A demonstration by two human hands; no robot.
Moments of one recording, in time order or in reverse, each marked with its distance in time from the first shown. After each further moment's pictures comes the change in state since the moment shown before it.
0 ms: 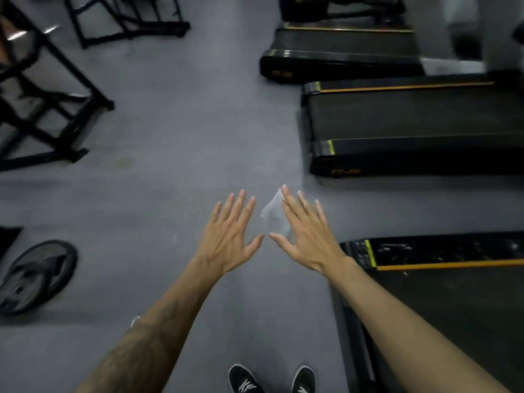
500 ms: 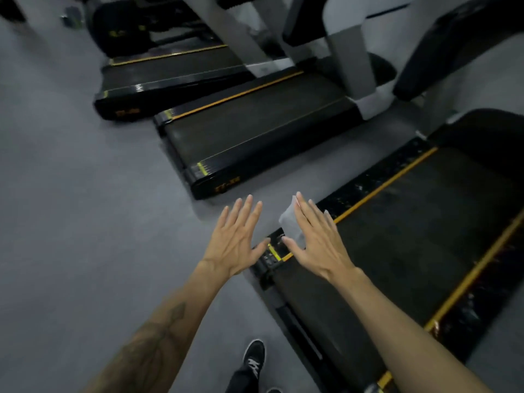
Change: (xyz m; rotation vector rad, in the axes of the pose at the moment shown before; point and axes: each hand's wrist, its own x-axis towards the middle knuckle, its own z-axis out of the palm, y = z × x) left_hand 0.157 0.298 0.027 0.057 -0.065 0.624; right_hand -0.185 0.224 -0.093 -0.014 0.251 0.632
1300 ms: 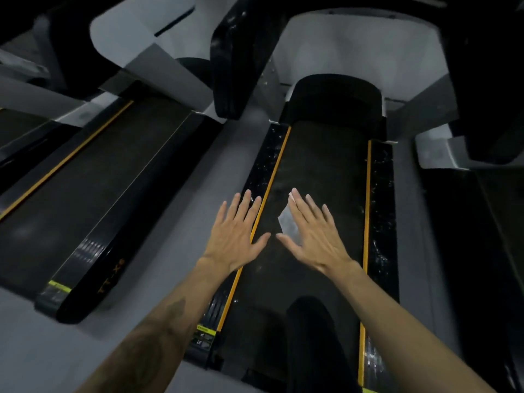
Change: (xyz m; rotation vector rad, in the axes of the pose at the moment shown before) left_hand 0.336 0.224 0.004 0.023 -0.009 0.629; right_hand 0.021 0.276 -0.102 -0.124 0.147 0.615
